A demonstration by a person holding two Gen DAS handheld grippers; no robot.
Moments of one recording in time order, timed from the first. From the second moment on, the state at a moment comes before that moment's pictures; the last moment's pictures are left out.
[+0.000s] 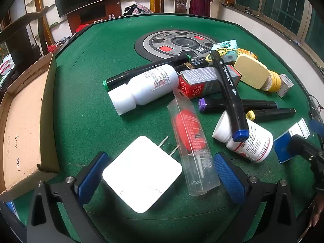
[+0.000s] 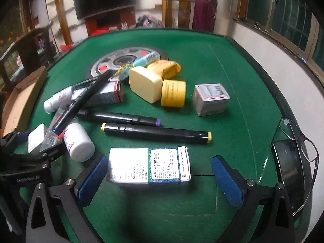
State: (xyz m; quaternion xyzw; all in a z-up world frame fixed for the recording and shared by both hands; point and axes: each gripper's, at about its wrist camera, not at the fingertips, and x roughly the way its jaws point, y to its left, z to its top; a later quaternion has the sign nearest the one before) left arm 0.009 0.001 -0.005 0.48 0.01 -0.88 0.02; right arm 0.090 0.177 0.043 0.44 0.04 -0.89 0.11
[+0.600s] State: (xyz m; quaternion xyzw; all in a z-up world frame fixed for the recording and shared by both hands) left arm -0.008 0.001 -0.011 0.49 0.00 -0.87 0.00; right arm 0.098 0.192 0.051 0.42 -0.05 -0.89 0.15
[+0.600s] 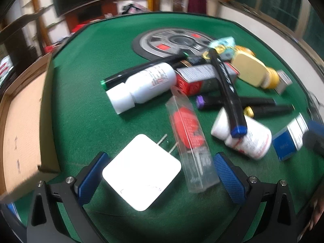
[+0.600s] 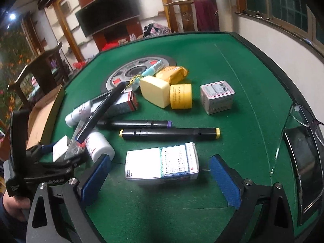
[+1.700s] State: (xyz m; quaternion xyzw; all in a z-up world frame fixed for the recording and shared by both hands) left arm 0.050 -0.095 0.029 0.44 0.03 -0.90 -0.05; right arm 0.104 0.189 0.043 0.40 -0.04 -0.90 0.17
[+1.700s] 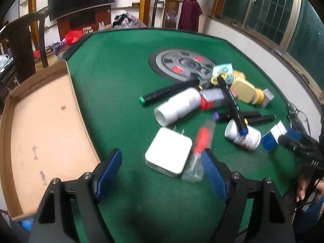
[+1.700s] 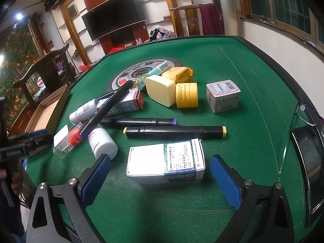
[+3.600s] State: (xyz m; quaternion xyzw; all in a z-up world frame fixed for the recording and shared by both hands) left arm 0.051 -0.067 0.015 0.46 -0.01 -0.89 -0.07; right arm 0.072 0.057 0.032 0.46 0.15 -0.82 0.29
